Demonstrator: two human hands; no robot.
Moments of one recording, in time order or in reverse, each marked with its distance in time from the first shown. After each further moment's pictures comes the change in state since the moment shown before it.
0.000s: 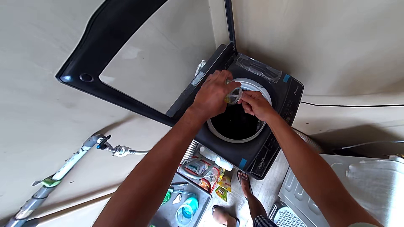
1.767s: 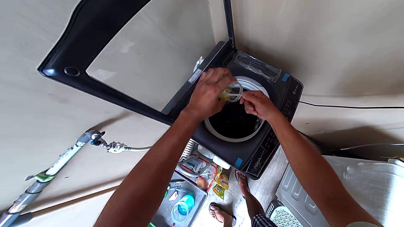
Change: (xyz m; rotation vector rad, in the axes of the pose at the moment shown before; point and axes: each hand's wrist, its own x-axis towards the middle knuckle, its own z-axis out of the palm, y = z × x) left_hand -0.005 0.003 0.006 -0.058 0.180 0.013; right_hand -0.008 0.002 -0.023 0.085 -0.048 0.061
